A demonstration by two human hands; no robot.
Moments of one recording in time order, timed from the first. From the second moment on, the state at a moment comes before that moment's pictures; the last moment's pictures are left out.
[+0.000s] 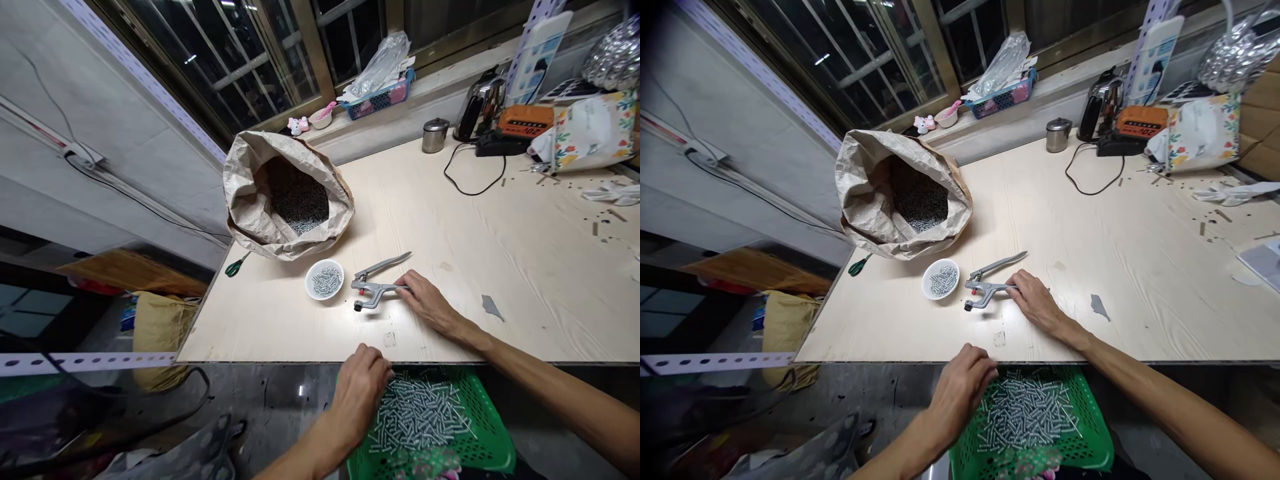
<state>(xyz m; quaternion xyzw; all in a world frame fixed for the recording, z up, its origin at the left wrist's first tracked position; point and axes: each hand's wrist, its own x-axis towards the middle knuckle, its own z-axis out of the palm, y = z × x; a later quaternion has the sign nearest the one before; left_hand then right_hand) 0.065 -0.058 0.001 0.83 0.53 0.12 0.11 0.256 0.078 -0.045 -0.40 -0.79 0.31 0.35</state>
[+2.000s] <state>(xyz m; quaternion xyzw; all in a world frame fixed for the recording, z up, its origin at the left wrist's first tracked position) 0.029 -0.002 -0.022 0.42 0.69 0.40 0.44 0.244 0.058 -0.040 -0.47 -0.82 0.24 0.22</state>
